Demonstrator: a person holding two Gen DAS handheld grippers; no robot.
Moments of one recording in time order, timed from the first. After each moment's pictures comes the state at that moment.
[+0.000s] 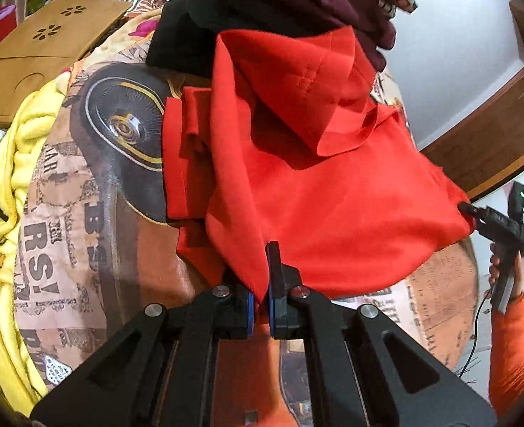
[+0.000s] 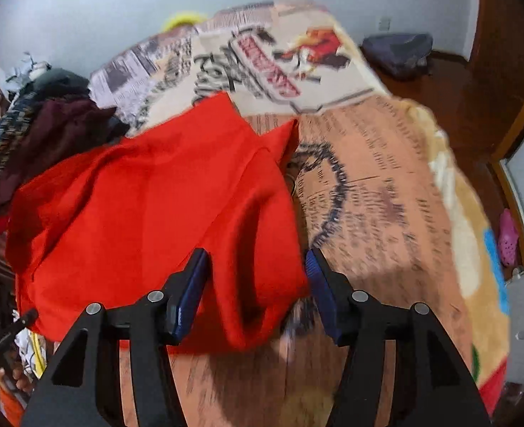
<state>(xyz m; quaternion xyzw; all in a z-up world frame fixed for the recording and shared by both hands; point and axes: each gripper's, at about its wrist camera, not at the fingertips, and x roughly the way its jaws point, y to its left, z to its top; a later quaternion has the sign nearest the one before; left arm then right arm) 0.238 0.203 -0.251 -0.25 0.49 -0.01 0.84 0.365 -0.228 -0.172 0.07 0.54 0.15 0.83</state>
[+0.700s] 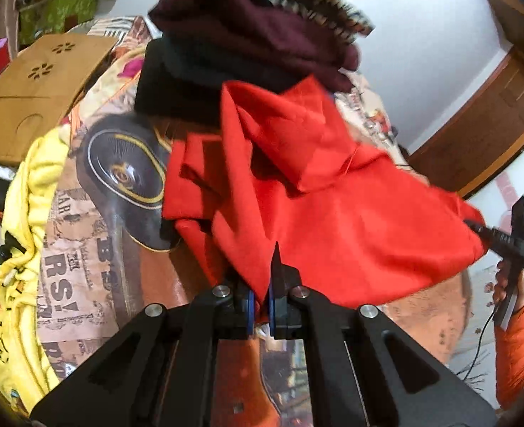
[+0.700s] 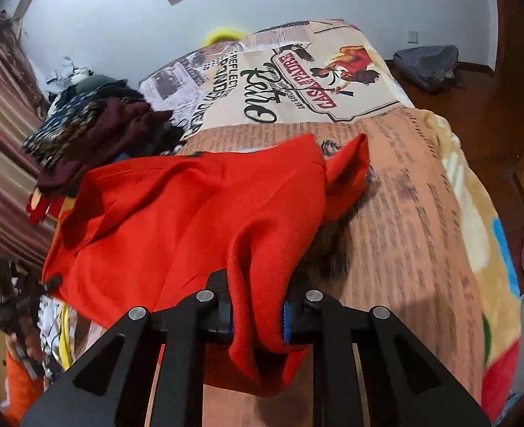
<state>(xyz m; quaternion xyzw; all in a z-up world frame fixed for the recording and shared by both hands) 0.225 0.199 -0.199 -0.22 0.44 -0.03 0.87 0.291 -0.236 -0.125 0.09 0.48 0.22 0.84</state>
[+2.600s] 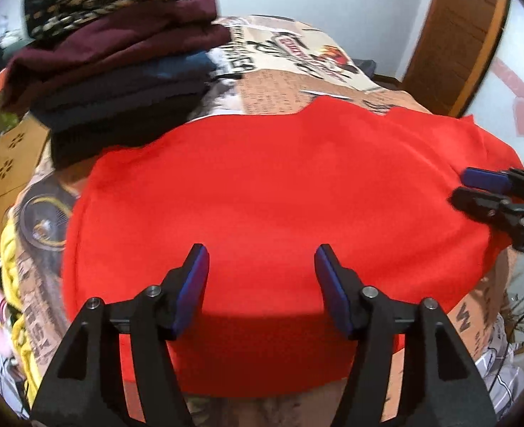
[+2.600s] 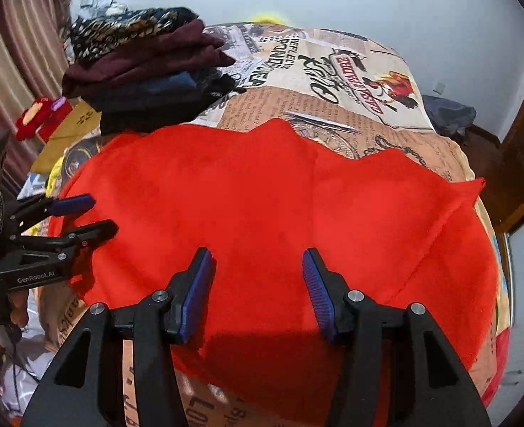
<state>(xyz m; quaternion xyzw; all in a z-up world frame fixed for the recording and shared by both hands) 0.251 0.051 -0.213 -0.02 0.47 -0.06 0.88 0.222 -0.145 -0.142 -0.07 0.46 0.22 0.86</state>
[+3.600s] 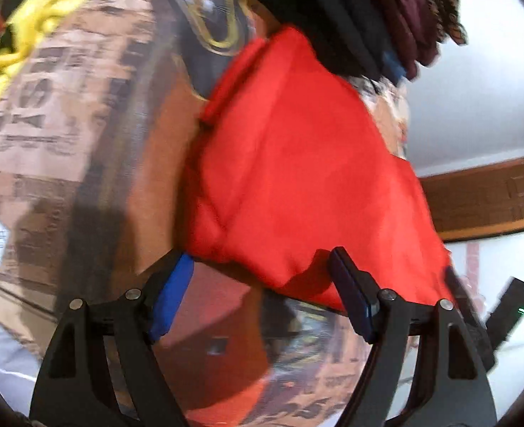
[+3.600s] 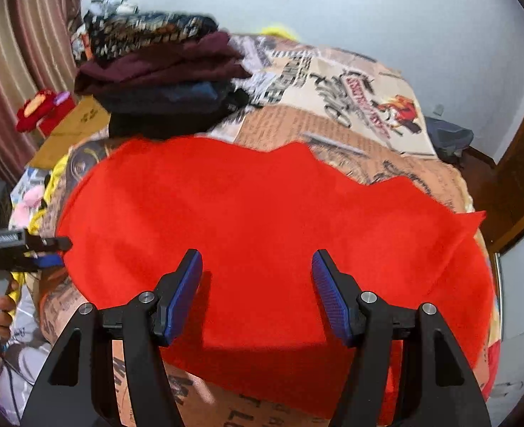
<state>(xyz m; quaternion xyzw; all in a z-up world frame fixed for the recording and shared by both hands) 0.174 0.201 -0.283 -0.44 0.50 -0.02 0.75 0.214 -0.106 -0.137 -0.11 0.44 0.23 0.86</state>
